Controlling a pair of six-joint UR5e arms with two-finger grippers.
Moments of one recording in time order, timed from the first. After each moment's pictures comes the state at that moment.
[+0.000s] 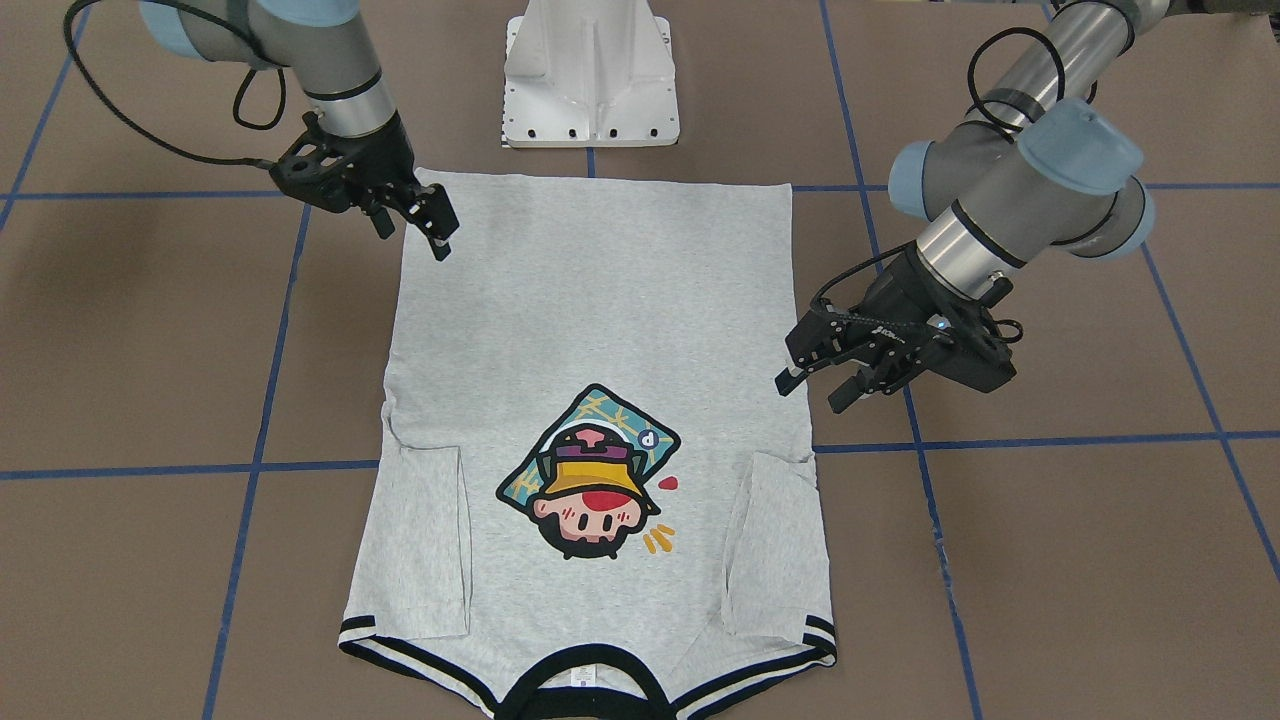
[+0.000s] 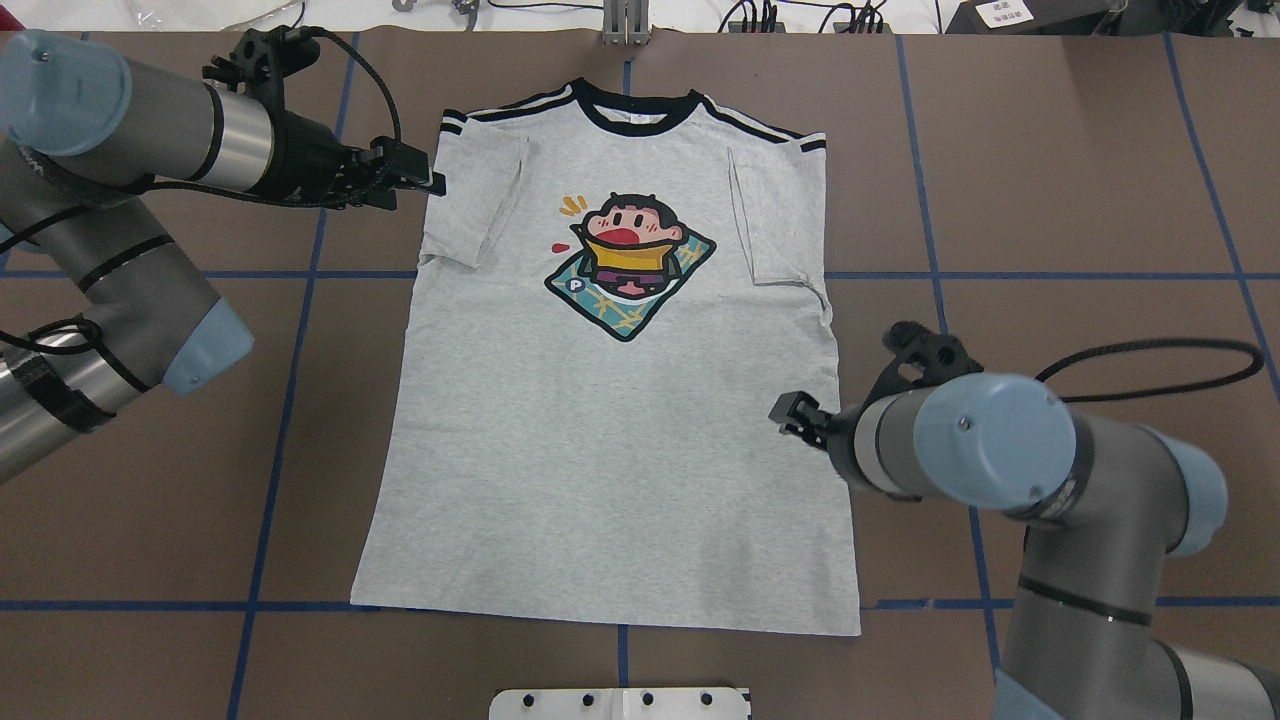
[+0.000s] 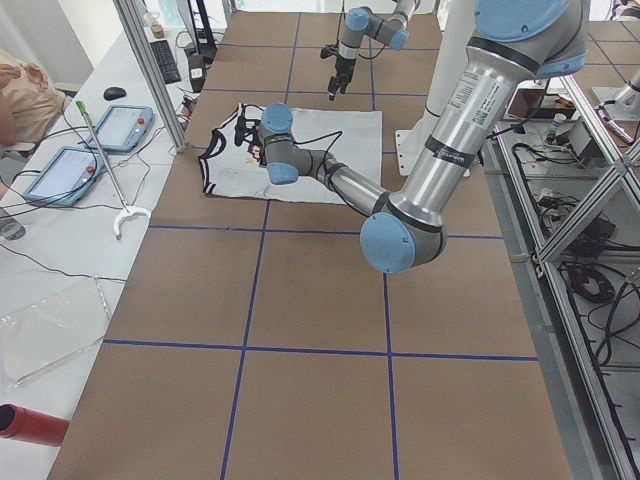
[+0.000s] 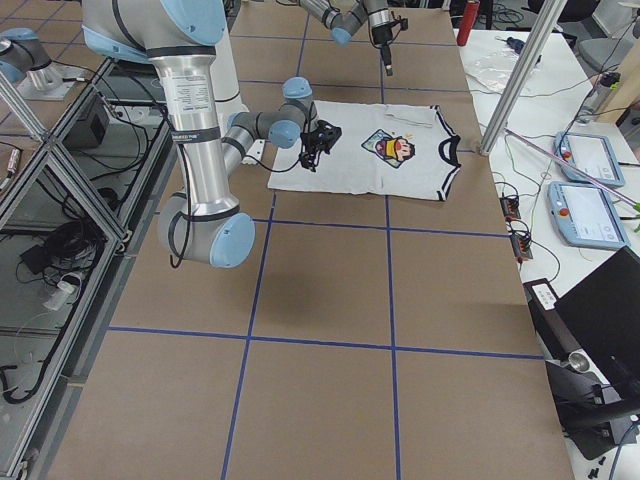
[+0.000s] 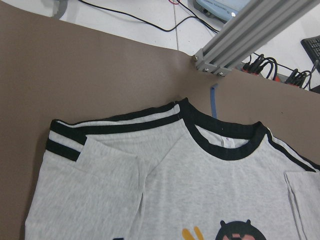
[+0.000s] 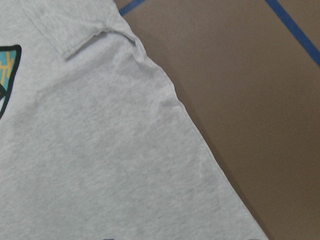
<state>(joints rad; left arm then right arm) -0.88 -2.03 -1.54 -2.47 -2.11 -1.27 0.35 -1.34 2.07 -1.44 1.62 1.91</state>
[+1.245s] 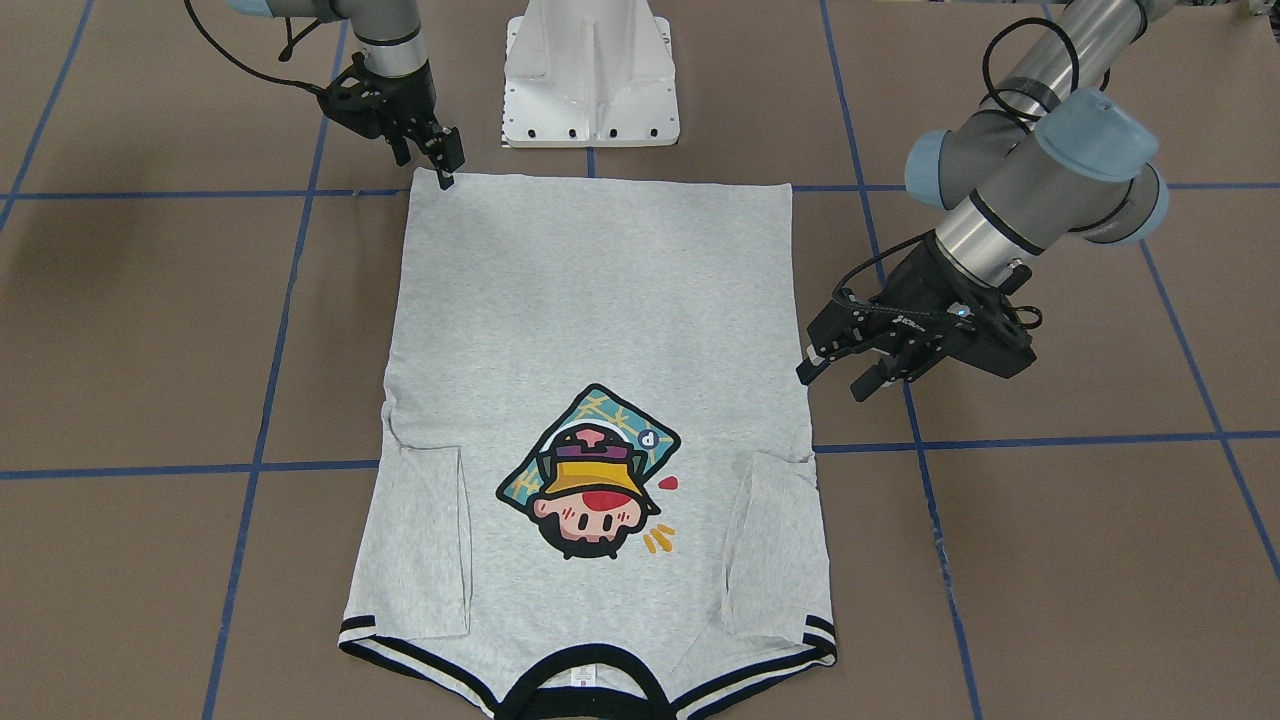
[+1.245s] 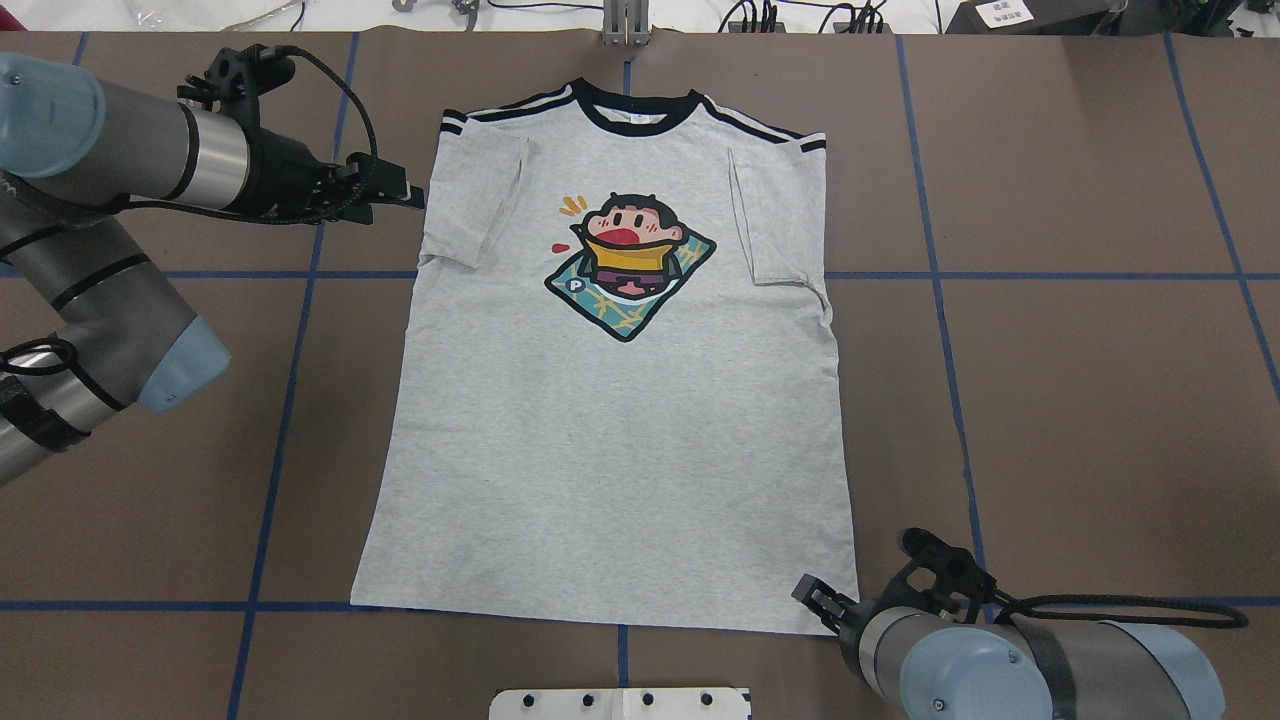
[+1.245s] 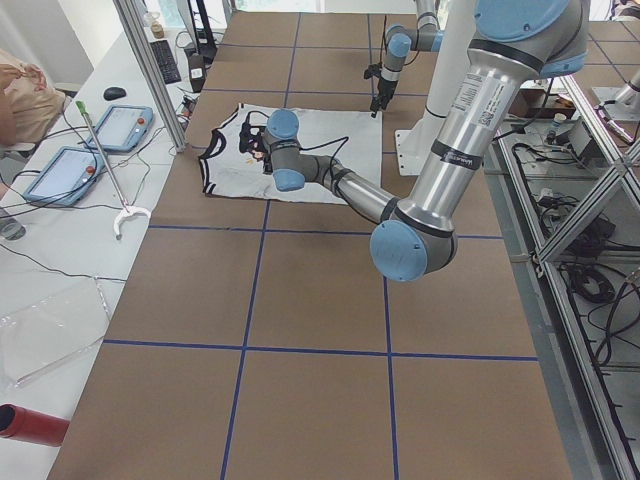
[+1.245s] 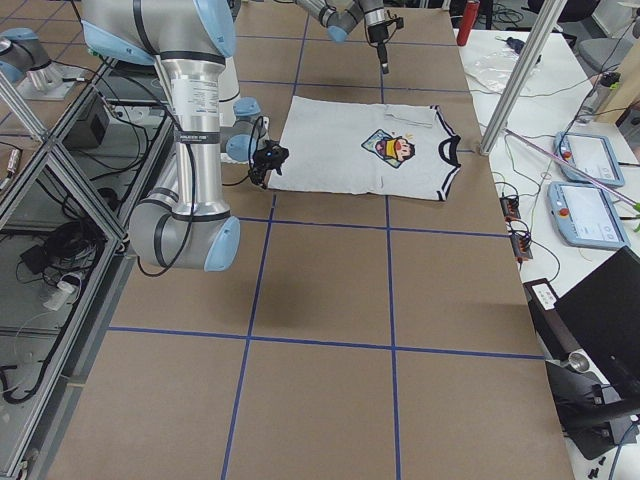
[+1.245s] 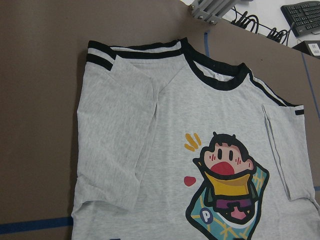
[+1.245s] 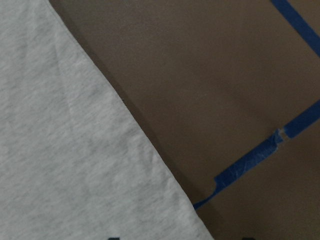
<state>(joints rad) -0.88 -1.99 -1.56 -2.47 -2.10 -1.28 0.04 -1.49 2.11 -1.44 1.44 2.20</state>
